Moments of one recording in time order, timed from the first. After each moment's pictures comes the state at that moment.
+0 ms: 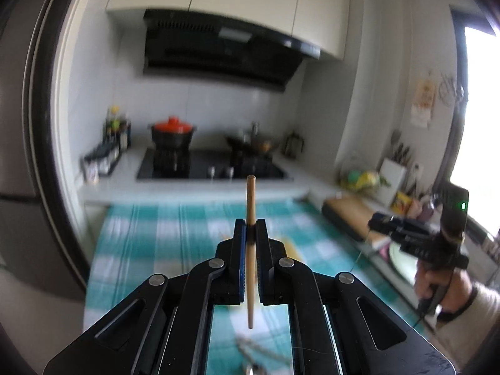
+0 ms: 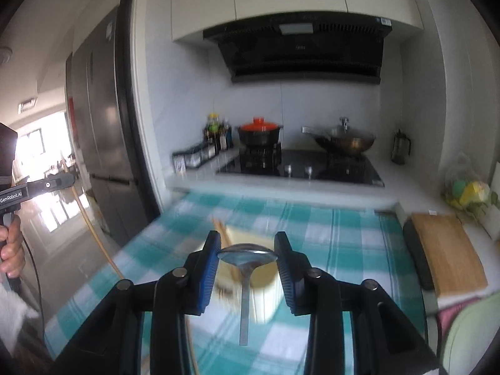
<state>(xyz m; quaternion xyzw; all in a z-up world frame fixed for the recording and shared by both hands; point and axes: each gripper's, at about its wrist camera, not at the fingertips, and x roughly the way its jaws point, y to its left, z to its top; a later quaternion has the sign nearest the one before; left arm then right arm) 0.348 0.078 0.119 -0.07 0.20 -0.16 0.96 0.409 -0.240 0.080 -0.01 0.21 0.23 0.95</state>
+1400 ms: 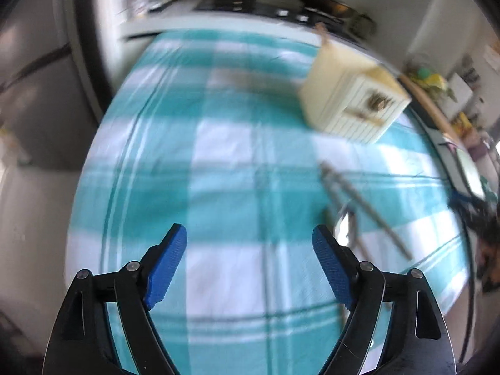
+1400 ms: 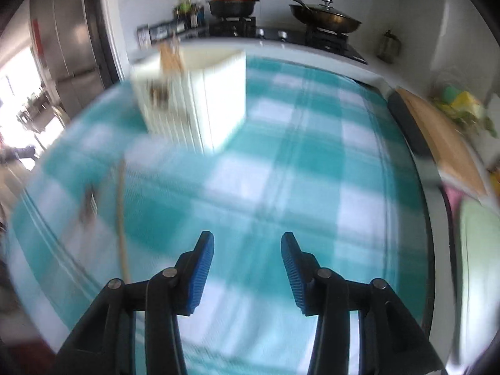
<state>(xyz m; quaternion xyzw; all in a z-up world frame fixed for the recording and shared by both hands) 0.295 0.128 -0.124 -0.09 0.49 -0.05 0.87 0.329 -0.309 -0.144 -0.10 0.45 0.14 0.88</state>
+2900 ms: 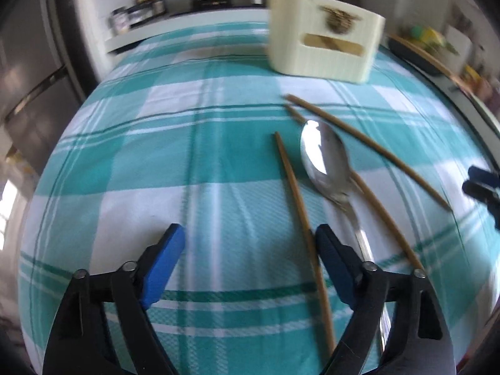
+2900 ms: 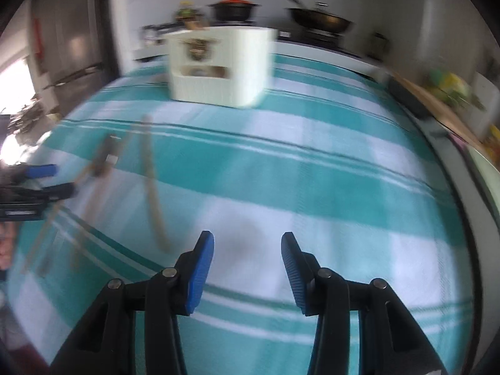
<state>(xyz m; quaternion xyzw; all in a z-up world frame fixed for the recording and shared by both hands) 0.267 0.036 -0.192 0.00 0.45 -0.02 0.89 0.293 -0.237 -0.169 -0.09 0.41 0.18 0.89</state>
